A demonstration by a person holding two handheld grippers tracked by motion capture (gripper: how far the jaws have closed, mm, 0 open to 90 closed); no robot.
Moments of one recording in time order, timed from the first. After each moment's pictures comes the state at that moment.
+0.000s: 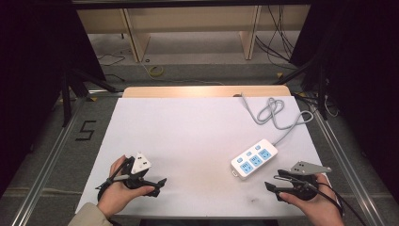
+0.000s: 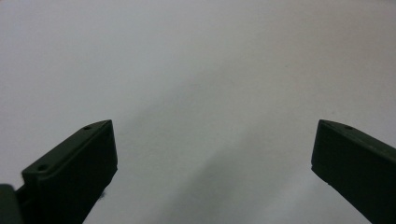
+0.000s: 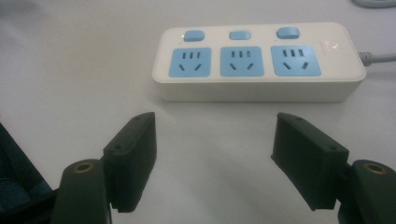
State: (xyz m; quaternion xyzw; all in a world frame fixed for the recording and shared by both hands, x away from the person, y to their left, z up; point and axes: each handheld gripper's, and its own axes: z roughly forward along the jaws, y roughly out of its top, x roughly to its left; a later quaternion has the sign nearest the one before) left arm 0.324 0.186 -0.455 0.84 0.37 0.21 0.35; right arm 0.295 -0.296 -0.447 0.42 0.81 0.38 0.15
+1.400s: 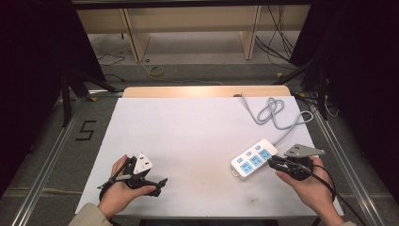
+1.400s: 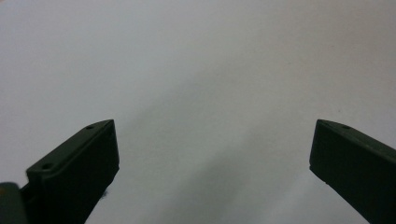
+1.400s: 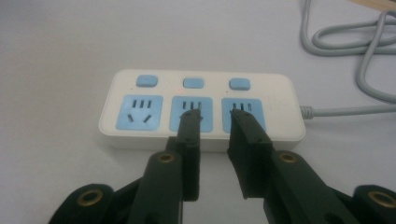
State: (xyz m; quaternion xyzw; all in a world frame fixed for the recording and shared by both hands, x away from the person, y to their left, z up) left arm 0.326 0.183 -0.457 0.84 0.36 0.21 0.34; right arm 0.335 -0.288 -0.428 0.41 0.81 0.36 0.20
